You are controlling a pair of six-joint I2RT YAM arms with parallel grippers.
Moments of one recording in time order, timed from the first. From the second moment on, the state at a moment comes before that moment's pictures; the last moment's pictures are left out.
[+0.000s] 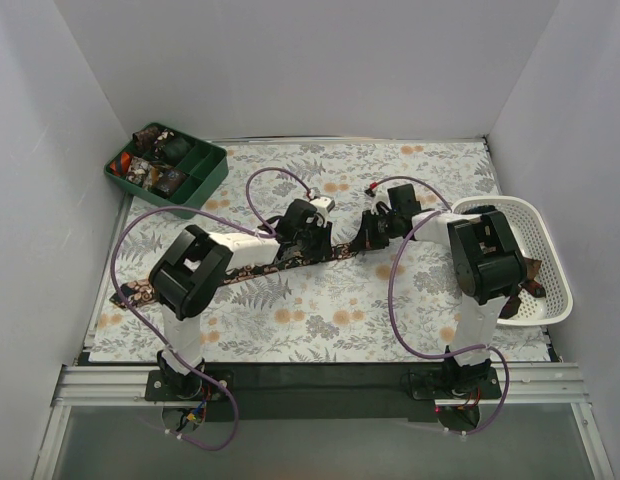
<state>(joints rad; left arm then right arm) -0.68 1.93 1.09 0.11 0.18 -0.32 0.30 1.91 1.03 -0.07 -0.66 0.27</state>
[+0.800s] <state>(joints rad) -0.65 1.80 1.00 -0.01 0.20 -0.29 0.43 1.87 1.35 -0.61 0.16 0.08</state>
